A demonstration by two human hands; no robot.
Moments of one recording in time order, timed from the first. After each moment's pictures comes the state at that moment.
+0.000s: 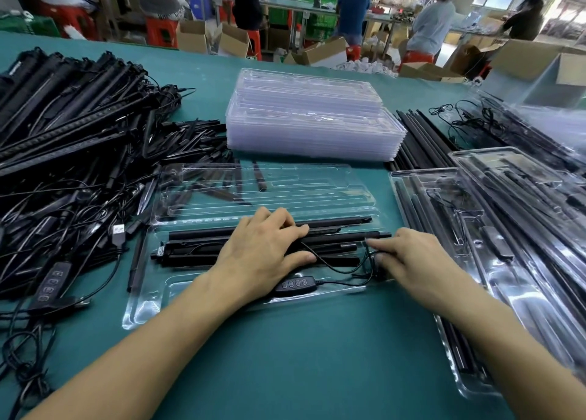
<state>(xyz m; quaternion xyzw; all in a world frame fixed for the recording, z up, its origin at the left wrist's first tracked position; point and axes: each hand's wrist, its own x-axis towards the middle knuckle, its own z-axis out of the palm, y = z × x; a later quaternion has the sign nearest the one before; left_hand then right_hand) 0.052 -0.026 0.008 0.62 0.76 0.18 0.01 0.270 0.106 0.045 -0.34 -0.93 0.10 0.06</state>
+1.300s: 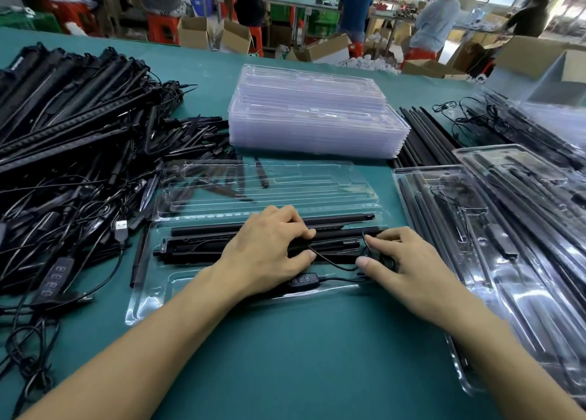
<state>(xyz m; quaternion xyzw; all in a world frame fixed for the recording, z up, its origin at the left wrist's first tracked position) 0.053 -0.025 0.009 0.64 0.73 0.25 0.04 0.270 0.091 0.033 -0.35 -0.91 0.18 0.10</state>
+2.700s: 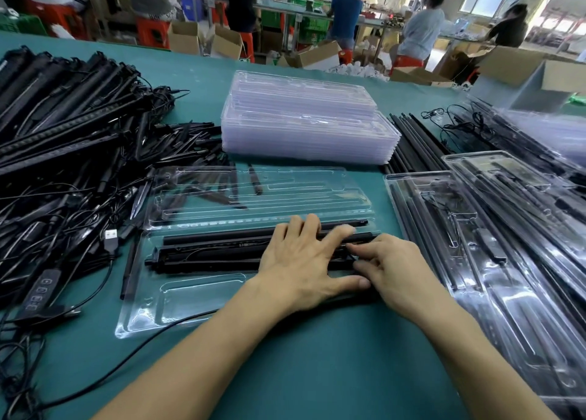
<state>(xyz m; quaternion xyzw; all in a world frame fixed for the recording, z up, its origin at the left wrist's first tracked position) 0.101 0.004 0.011 0.64 0.76 0.11 0.02 0.247 0.082 0.041 -0.40 -0.90 0.18 0.09</state>
